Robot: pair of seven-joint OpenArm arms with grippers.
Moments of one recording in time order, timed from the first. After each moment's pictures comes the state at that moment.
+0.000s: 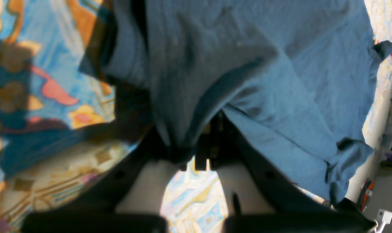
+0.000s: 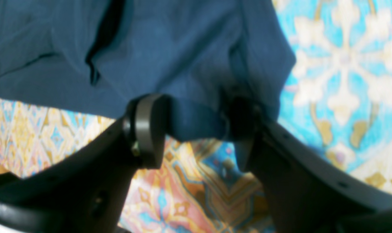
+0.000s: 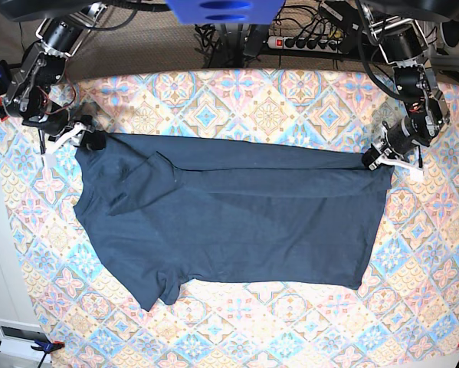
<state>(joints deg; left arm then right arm) 3.2 -17.6 -28.2 76.1 -53.4 -9.5 56.0 -4.5 14.6 38.4 77.5 43.9 36.4 -69.9</state>
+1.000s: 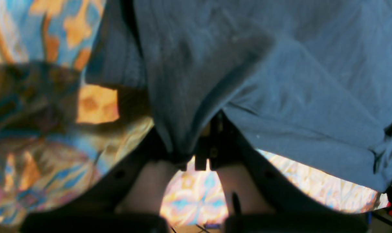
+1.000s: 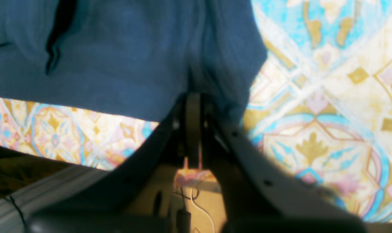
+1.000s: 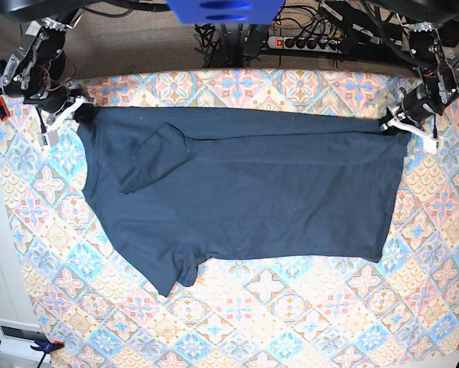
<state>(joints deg) 19.4 -22.9 -31.2 88.6 -54.1 -9.6 56.2 -16.8 14.5 38.2 92.0 42.3 35.7 -71.0</state>
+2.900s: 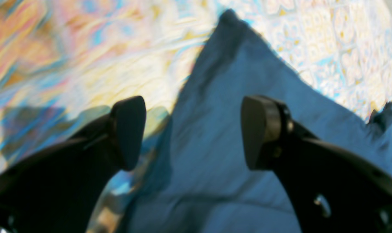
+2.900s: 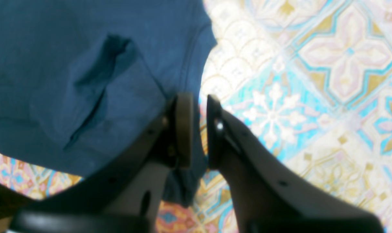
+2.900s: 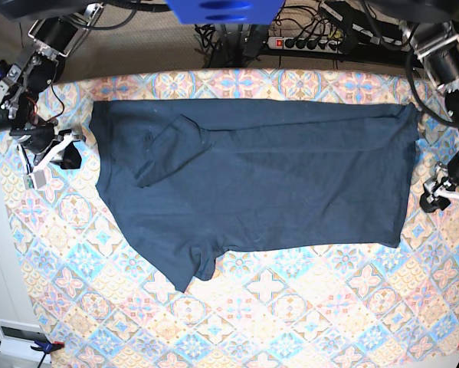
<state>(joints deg) -6.2 -29.9 -32.6 75.8 -47.3 -10.2 55.9 -5.1 16.1 37.8 97.0 41.6 35.8 -72.9</state>
